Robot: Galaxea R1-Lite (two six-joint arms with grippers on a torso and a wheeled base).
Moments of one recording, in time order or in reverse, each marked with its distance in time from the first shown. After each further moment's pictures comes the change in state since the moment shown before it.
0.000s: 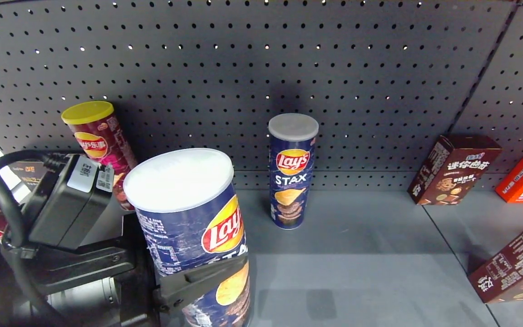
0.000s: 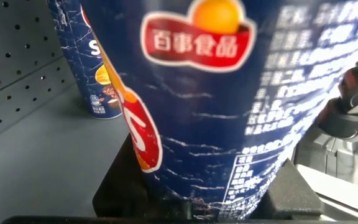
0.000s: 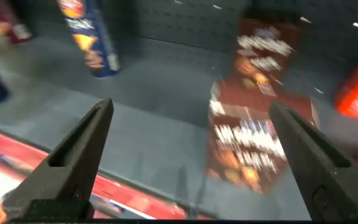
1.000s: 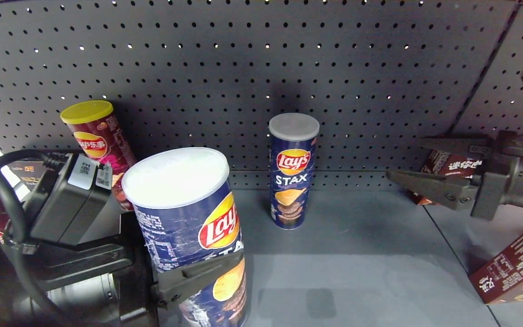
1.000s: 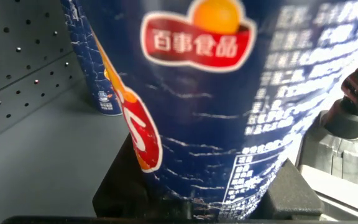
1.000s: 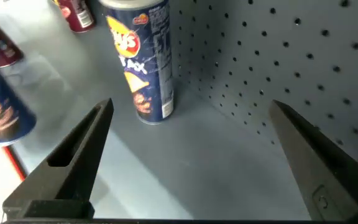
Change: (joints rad) left arm 0.026 0.001 0.004 0.000 -0.006 0.000; right arm 0.296 0.778 -0.333 -0.336 0.064 -0.124
